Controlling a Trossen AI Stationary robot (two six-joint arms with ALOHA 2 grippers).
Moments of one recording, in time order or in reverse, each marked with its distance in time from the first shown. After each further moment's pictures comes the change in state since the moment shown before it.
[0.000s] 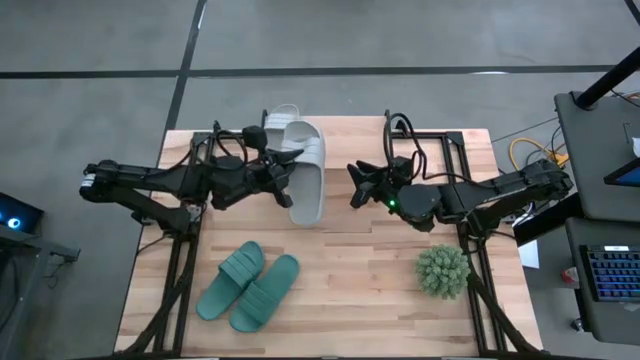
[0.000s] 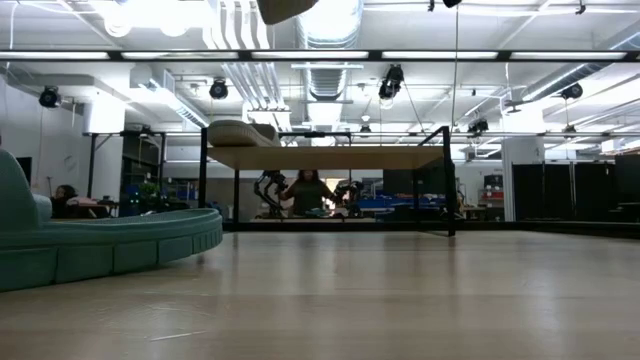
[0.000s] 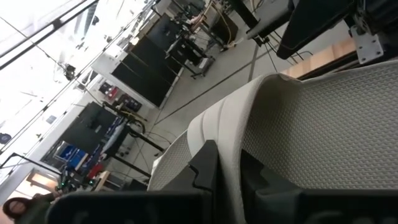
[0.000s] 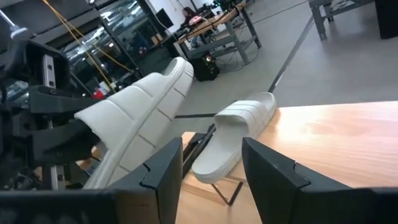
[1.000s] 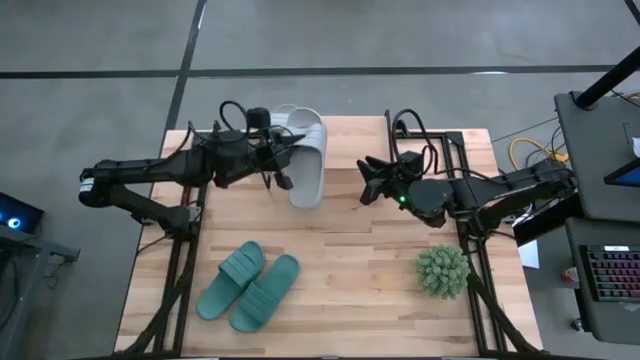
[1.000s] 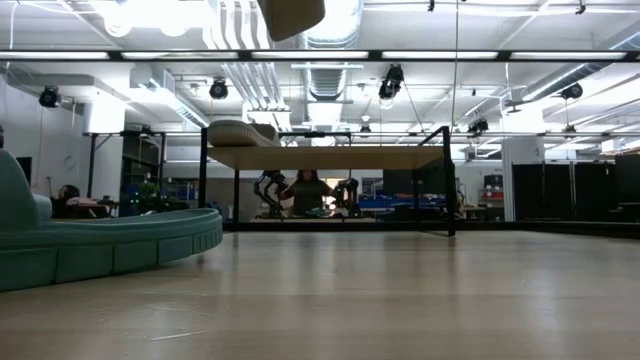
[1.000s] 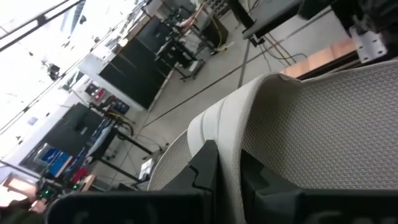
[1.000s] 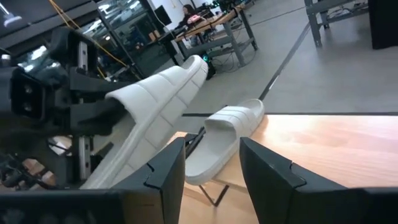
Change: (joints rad) left arm 0.202 -0.001 0.001 -0.006 0.242 0.006; right arm 0.000 -0.069 0.001 -0.088 0.000 -0.037
